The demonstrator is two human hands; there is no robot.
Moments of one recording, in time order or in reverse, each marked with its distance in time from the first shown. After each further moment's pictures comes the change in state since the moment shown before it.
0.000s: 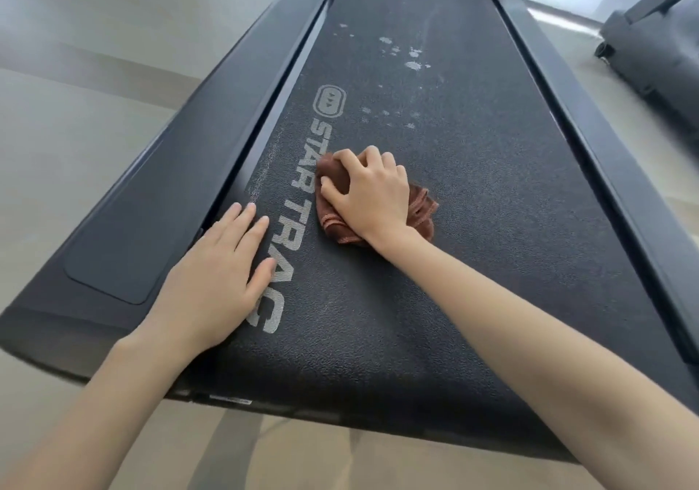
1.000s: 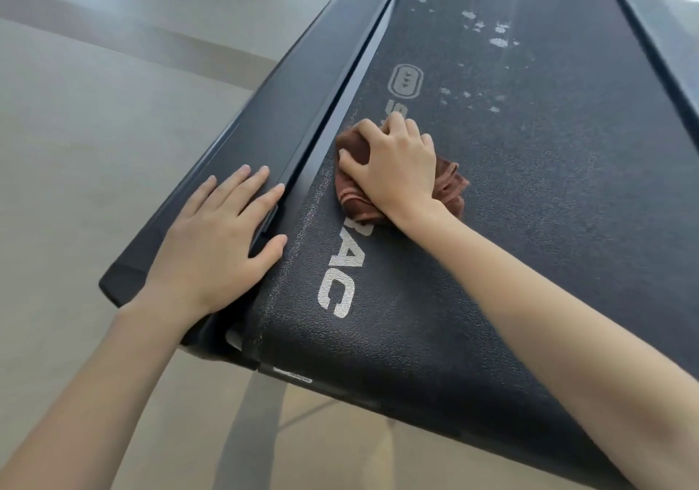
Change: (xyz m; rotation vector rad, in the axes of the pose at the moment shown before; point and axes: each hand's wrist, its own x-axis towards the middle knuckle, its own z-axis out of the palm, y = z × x) left_hand -0.018 -0.055 -0.022 0.202 0.041 -0.114; right_hand 0.021 -0.059 0.015 0.070 0.027 -0.089
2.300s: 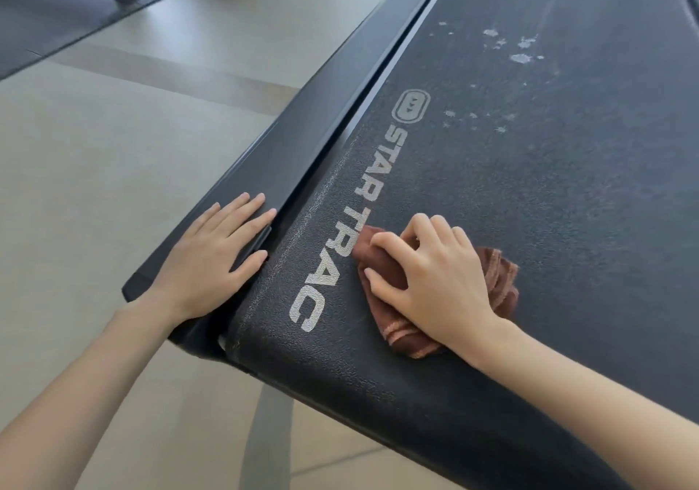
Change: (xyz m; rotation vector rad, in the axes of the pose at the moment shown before) left_hand -0.002 -0.002 -0.002 0.012 -0.041 0.006; right_hand -0.098 0.062 -0.058 0.162 -0.022 -0.311
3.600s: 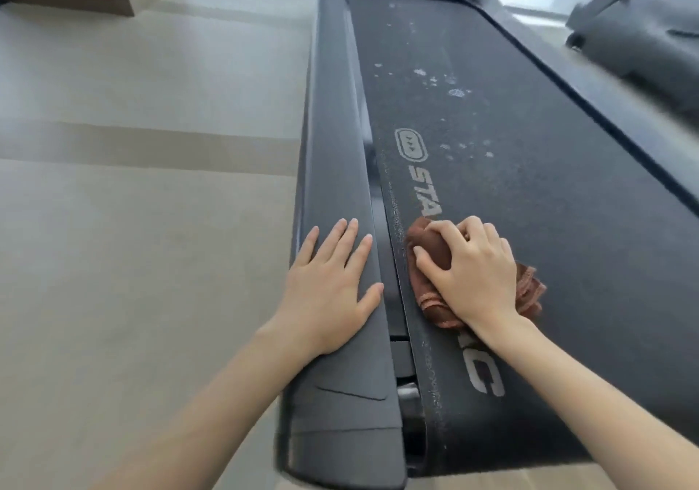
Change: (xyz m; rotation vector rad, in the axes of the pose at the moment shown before) left_hand 0.088 -0.064 0.013 -0.070 -0.069 0.428; right_hand 0.093 -0.086 0.060 -0.335 0.132 0.673
